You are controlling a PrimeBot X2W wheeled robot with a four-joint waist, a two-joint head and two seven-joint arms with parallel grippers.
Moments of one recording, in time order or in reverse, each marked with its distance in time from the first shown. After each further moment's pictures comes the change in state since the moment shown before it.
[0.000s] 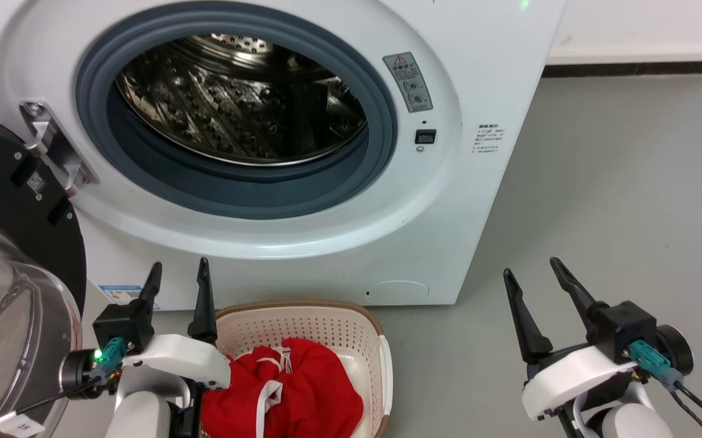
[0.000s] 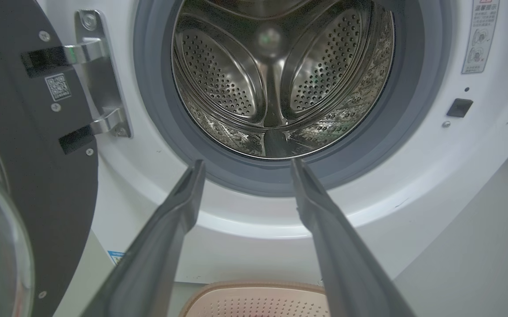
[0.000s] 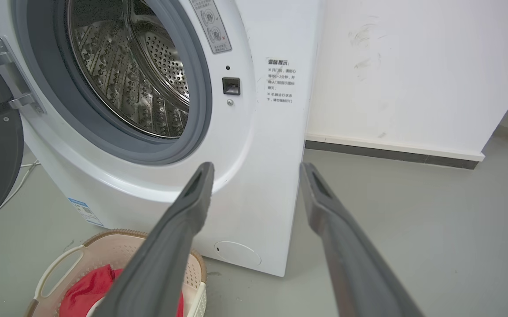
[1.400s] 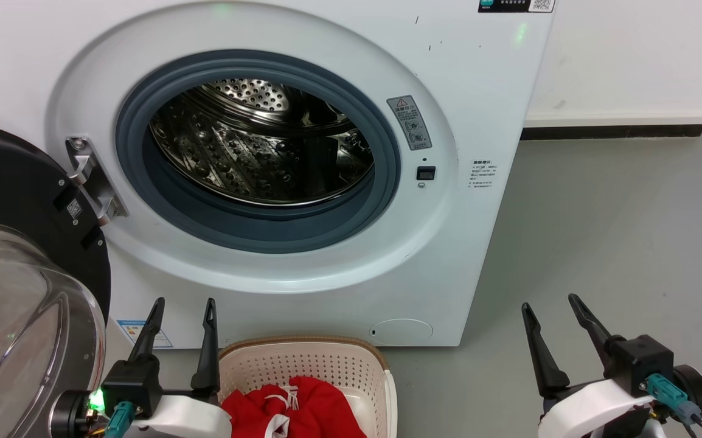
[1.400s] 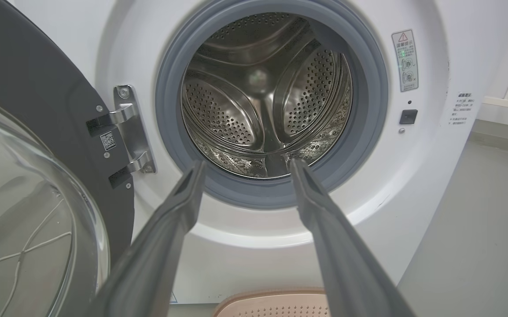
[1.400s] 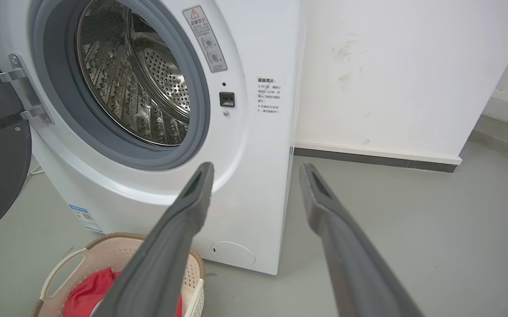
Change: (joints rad) left arm 0.242 0.023 -0.052 -0.324 0.106 0.029 0.005; right arm 0.124 0.000 -0.048 -0.087 -0.002 0.000 0.044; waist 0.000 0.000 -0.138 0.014
